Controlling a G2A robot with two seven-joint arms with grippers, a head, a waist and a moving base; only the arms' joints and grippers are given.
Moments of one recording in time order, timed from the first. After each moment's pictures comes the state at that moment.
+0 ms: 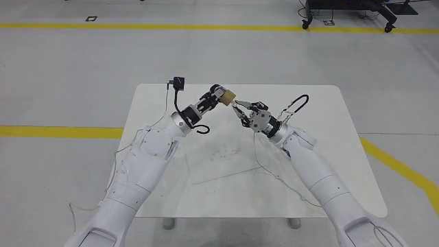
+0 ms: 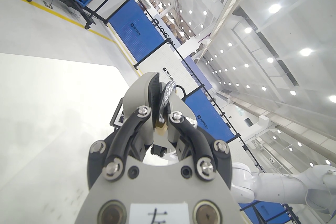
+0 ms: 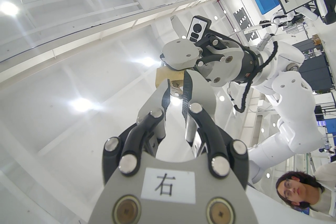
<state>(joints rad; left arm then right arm) 0.97 -1.36 -1.05 -1.15 -0.02 -0.57 -0.42 -1.02 -1.32 1.09 -0.97 1.24 0.25 0.99</state>
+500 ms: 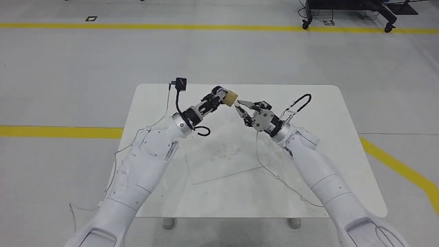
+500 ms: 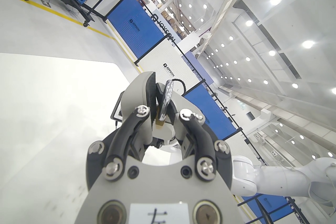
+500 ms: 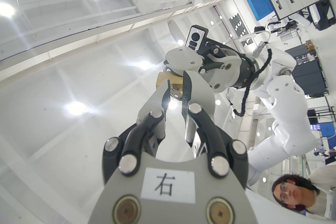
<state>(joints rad) 0.97 -1.36 -1.05 -1.16 0.01 -0.58 -0.43 -1.03 -1.31 1.12 -0.97 1.18 0.22 0.97</state>
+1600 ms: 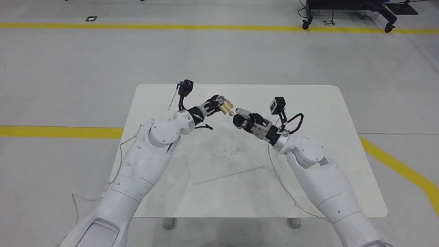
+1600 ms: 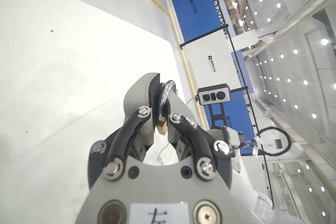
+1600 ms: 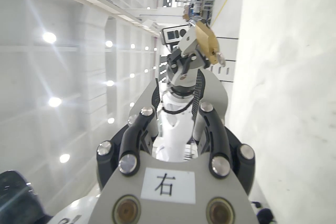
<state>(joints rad) 0.89 -1.38 -1.01 -1.09 0.08 -0.11 -0.52 -1.20 -1.27 1.16 -1.26 0.42 -0.23 0.66</state>
